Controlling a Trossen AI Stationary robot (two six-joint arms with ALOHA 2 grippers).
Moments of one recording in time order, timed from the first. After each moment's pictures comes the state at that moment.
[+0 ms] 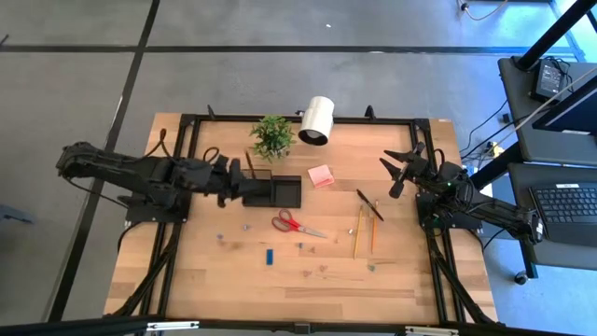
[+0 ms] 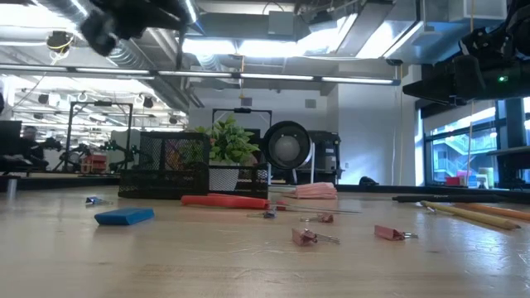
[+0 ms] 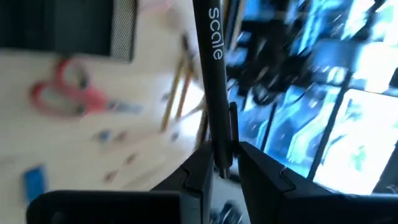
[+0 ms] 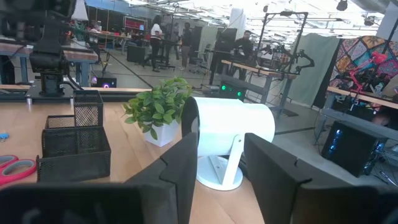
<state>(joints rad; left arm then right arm) -0.04 0.88 0.71 -0.10 -0.27 -1.76 -0.37 0.00 0.01 0.08 0.18 -0.19</state>
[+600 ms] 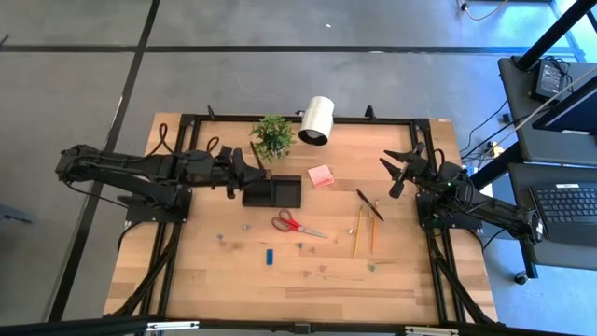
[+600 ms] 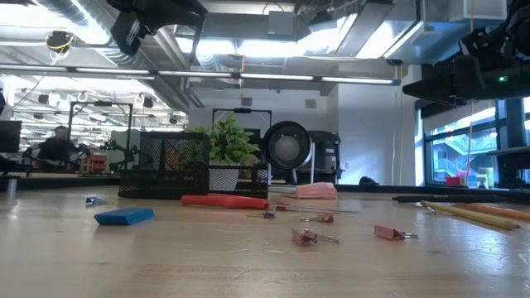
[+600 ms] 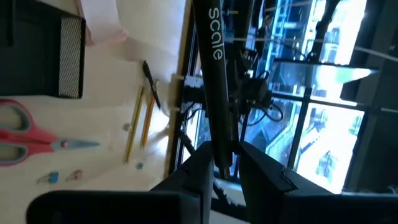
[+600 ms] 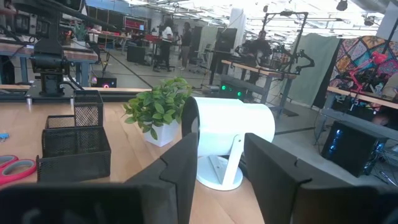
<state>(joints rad) -0.04 0.88 0.71 -0.08 -0.22 -1.74 -0.37 0.00 0.01 0.08 0.17 -0.19</state>
